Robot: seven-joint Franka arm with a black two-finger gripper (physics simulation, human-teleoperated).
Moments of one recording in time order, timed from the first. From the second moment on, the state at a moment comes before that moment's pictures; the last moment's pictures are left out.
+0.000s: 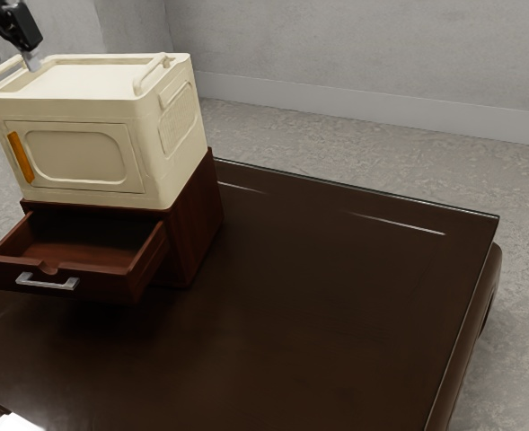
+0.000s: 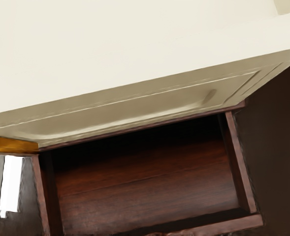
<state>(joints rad) -0.28 -0.03 0.57 -1.23 0.02 1.37 0.26</state>
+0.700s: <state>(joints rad) 0.39 -0.44 0.04 -1.90 0.07 1.34 0.33</state>
